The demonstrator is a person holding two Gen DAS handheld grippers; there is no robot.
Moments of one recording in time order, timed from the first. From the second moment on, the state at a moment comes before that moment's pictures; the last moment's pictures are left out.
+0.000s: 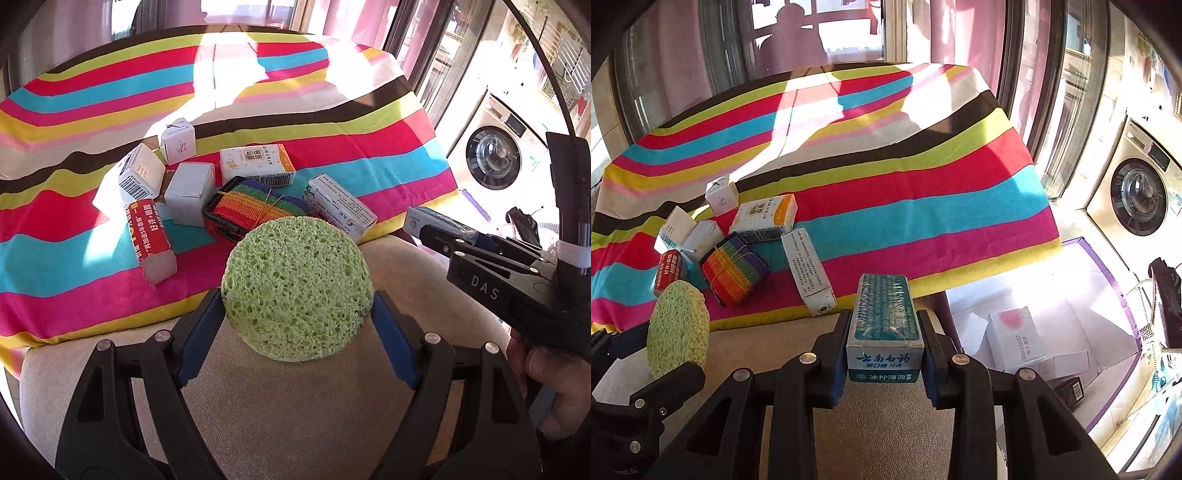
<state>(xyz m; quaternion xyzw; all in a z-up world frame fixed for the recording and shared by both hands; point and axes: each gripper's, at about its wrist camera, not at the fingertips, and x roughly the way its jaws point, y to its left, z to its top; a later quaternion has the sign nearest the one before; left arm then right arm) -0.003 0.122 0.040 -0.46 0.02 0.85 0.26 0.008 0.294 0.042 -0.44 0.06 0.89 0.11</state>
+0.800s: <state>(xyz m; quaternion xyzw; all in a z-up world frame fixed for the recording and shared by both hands) -0.010 0.225 0.036 -0.46 0.02 0.81 0.36 0.039 0.393 0.026 -0.45 0.09 0.85 0.25</state>
